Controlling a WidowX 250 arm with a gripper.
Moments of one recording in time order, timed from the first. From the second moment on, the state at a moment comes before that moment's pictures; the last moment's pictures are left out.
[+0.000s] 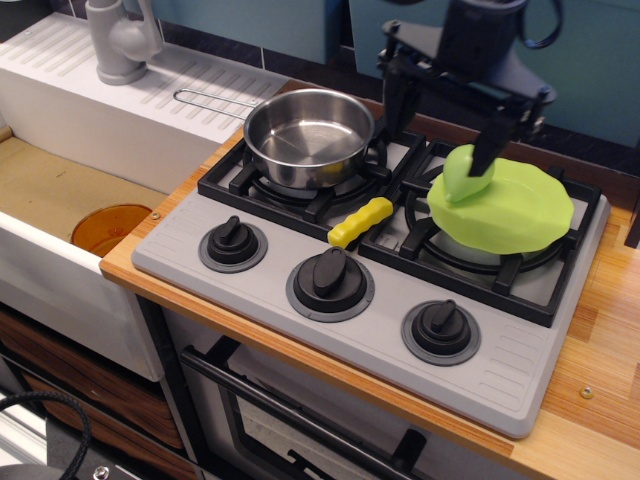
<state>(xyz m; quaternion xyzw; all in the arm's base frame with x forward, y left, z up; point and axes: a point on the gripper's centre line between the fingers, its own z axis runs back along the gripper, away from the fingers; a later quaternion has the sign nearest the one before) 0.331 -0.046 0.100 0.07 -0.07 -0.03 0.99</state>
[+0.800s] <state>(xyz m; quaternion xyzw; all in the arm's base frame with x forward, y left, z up) 0.319 -0.012 0.081 0.08 -0.09 -0.03 0.99</state>
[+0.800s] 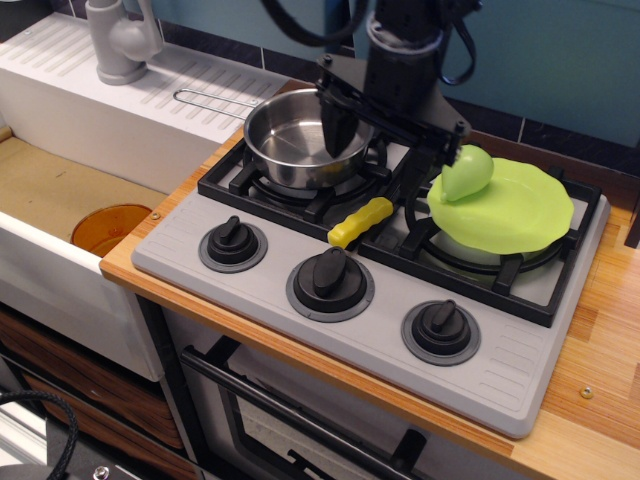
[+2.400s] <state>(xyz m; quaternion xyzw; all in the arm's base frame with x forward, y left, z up) 0.306 -0.005 0.042 0.07 -0.15 -0.01 0.99</state>
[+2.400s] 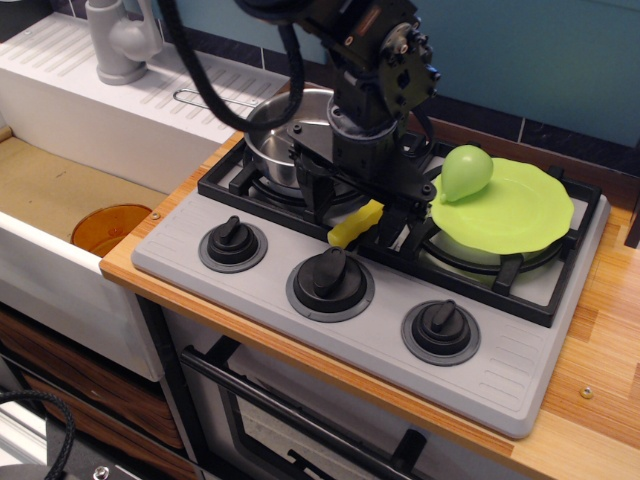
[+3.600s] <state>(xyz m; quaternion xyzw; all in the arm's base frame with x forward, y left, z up) 0.298 -0.022 0.029 0.09 -0.17 0.03 0.98</state>
